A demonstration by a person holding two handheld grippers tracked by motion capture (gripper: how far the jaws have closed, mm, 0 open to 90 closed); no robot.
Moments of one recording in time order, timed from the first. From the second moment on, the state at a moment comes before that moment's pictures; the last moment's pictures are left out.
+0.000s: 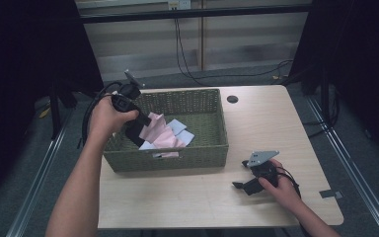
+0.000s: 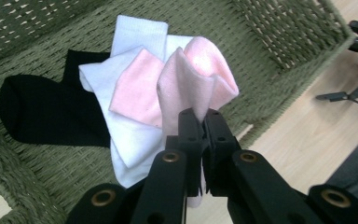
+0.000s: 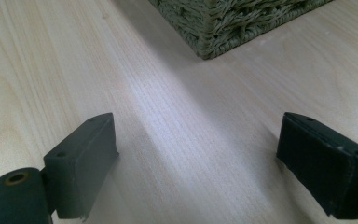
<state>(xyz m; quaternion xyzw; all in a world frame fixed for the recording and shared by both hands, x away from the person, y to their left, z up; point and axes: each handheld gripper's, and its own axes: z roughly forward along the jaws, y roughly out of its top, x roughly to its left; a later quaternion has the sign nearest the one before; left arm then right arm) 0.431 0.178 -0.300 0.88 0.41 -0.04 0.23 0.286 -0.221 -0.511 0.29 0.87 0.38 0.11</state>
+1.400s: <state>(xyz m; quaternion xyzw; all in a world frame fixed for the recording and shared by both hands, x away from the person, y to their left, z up) 0.397 0.173 -0.279 0.90 0.37 -0.05 0.24 0.286 -0.221 -0.511 0.29 0.87 0.38 0.11</state>
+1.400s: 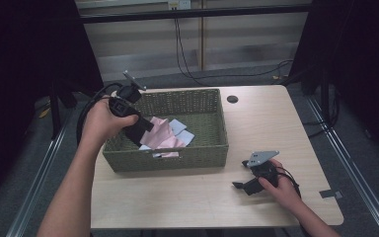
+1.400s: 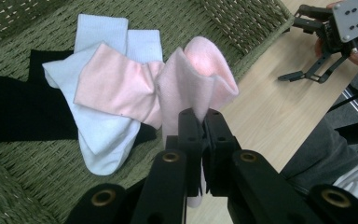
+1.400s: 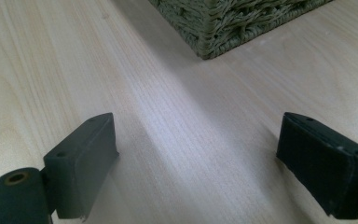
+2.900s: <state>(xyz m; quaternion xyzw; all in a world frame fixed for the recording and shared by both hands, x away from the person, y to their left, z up) 0.344 0.155 -0.307 0.91 0.30 -0.07 0.26 0.286 -0.221 -0.511 0.29 0.87 0.38 0.11</state>
